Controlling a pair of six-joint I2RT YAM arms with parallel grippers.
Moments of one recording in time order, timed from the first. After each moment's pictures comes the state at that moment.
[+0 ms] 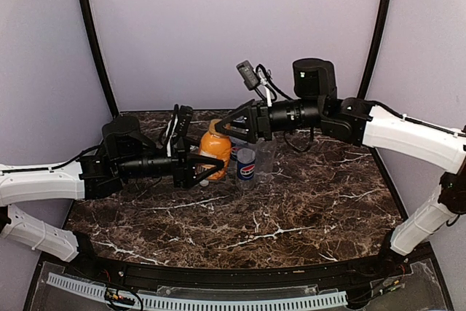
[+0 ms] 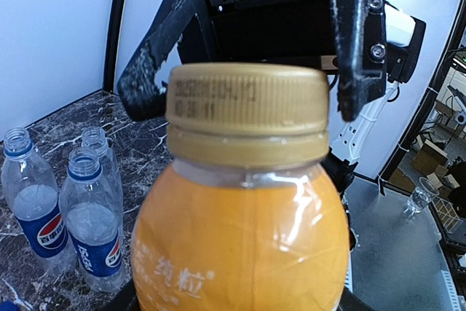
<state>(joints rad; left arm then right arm) -0.91 1.16 0.75 0.30 0.40 -0.23 0.93 1.48 1.36 -0.10 -0.60 0.30</state>
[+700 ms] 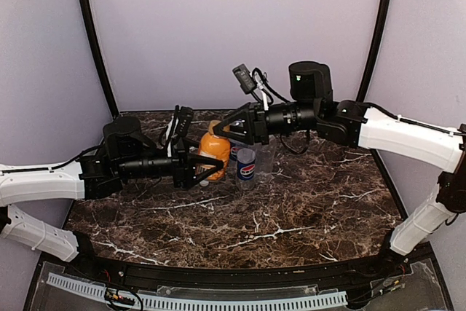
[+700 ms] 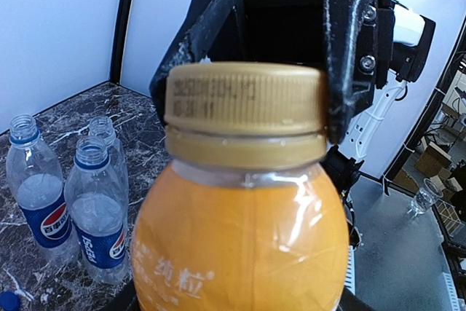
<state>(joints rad) -0.91 1.16 0.75 0.28 0.38 -0.24 0.94 1.51 1.35 -0.07 -0.61 0.26</state>
